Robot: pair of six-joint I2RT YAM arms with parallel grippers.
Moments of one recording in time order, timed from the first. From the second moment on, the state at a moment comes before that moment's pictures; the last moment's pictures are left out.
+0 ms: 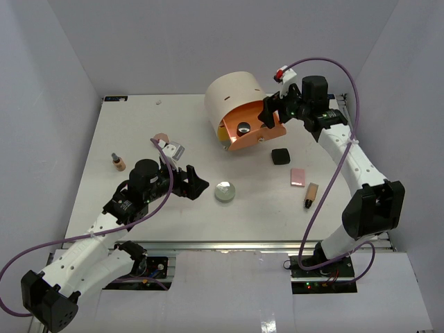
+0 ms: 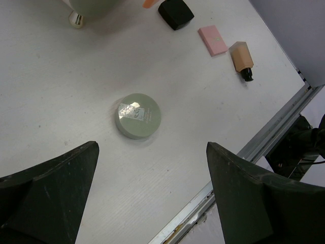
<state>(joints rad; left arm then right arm) -0.58 0.80 0.68 -0.22 0.23 -0.32 0.28 1.58 1.48 -0.35 -0.42 -0.19</state>
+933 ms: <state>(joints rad) -0.58 0.80 0.68 -0.22 0.23 -0.32 0.47 1.50 1.24 -0.75 -0.60 -1.37</state>
